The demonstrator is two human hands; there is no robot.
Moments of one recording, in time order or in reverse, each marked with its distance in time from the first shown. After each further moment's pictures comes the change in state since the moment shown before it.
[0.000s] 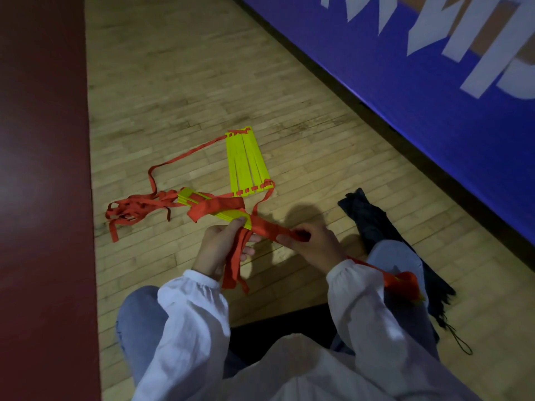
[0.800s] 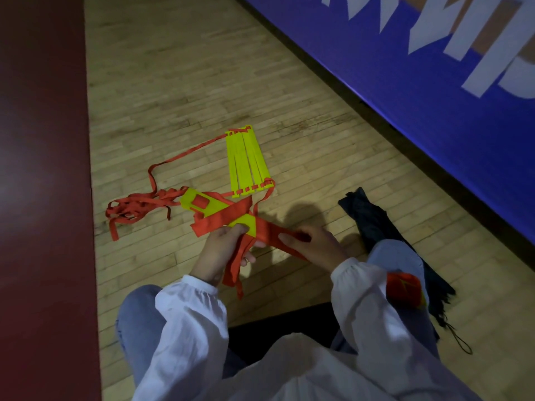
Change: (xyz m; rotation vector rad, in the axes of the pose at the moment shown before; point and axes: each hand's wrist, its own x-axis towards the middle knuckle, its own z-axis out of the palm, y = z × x) left_hand 0.001 -0.006 -0.003 0.124 -0.116 0.067; right_hand 0.000 0.000 -0.004 0.012 -0.125 -0.009
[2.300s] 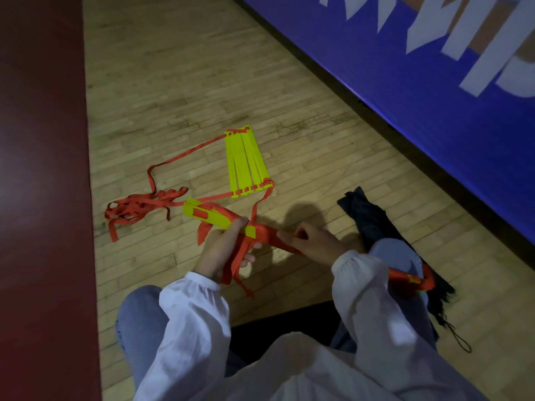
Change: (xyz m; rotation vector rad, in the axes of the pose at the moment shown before) left_hand 0.002 0.001 0.004 -0.033 0.075 -0.102; right_hand 0.000 -0.010 -0.008 -0.143 -0.105 0.076
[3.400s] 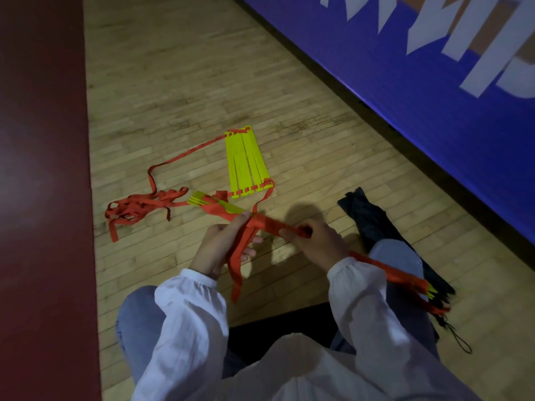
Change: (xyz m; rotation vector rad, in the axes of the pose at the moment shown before) left_hand -0.002 0.009 -0.003 -0.043 -0.038 0.033; right_hand 0.000 0.004 0.007 -0.020 0.260 -0.005
